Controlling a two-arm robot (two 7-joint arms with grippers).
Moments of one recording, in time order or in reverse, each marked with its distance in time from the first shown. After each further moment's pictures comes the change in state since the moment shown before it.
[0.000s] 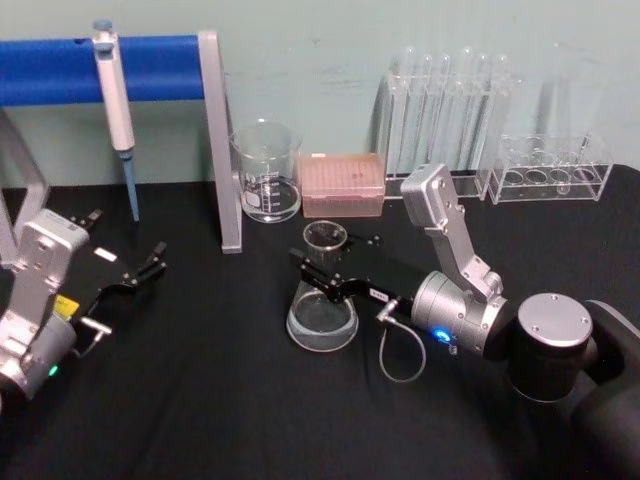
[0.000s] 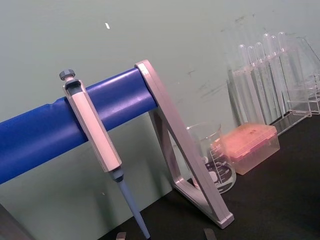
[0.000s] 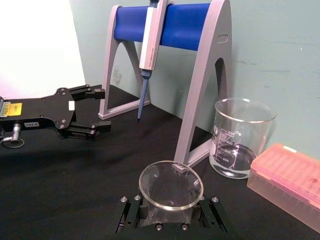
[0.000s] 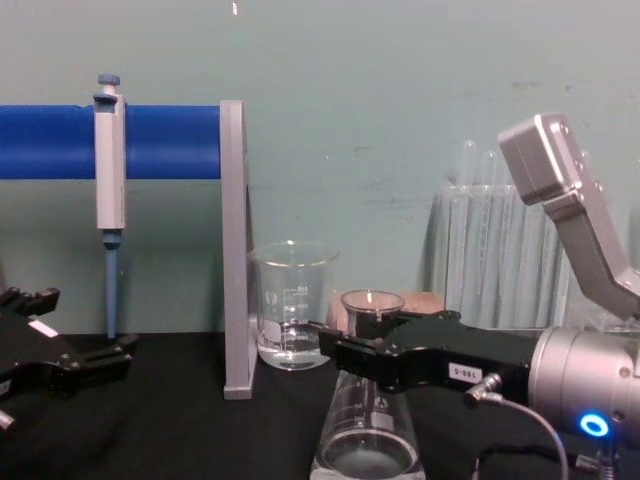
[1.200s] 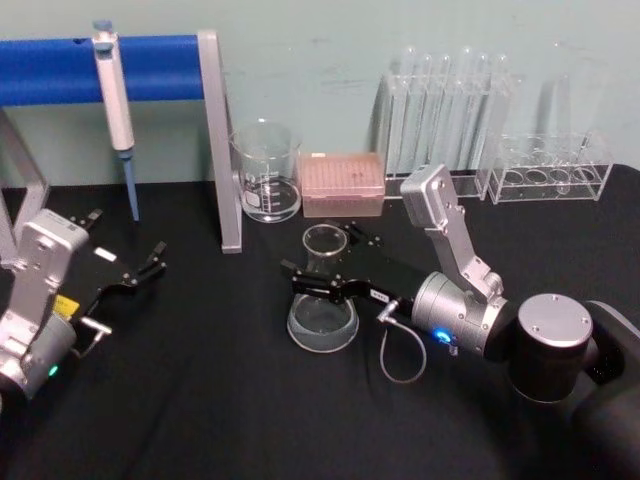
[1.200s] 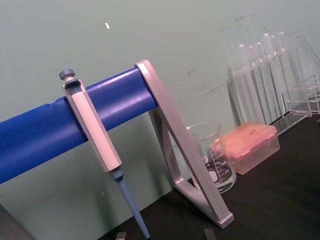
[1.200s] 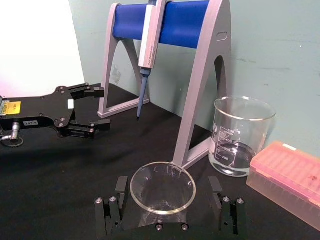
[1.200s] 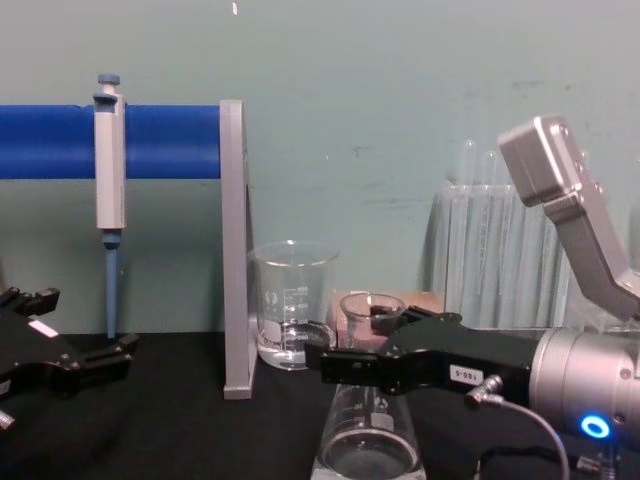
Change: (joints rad) left arm 0.000 0.000 0.000 0.000 0.000 0.000 0.000; right arm -0.001 0.001 0.000 -0.001 0.000 0.003 -0.001
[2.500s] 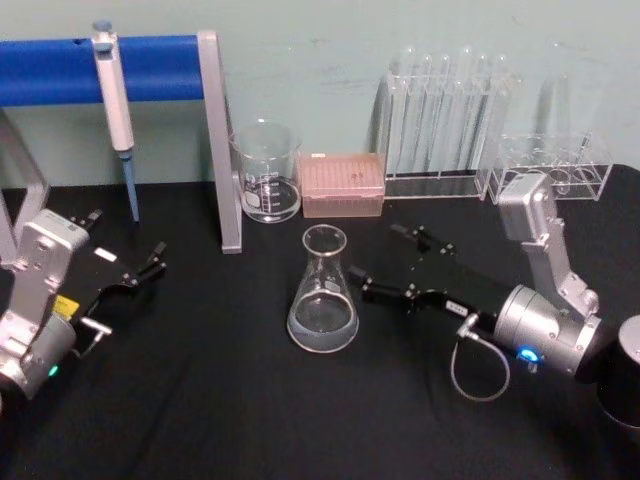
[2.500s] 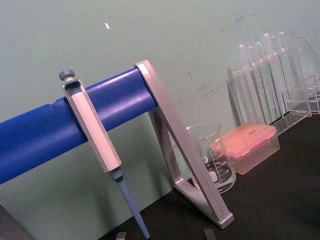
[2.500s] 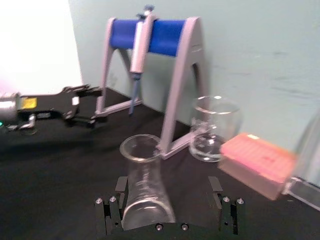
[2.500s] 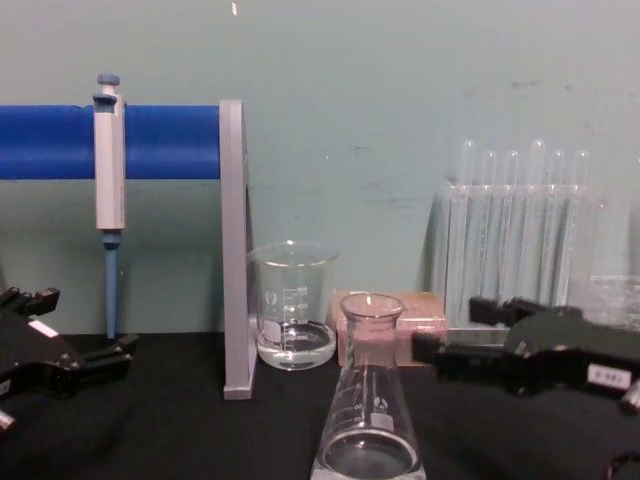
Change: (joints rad) left arm 0.000 0.000 0.000 0.000 0.000 0.000 0.000; right arm -0.142 0.182 0.080 -0.202 0.095 -0.004 0.034
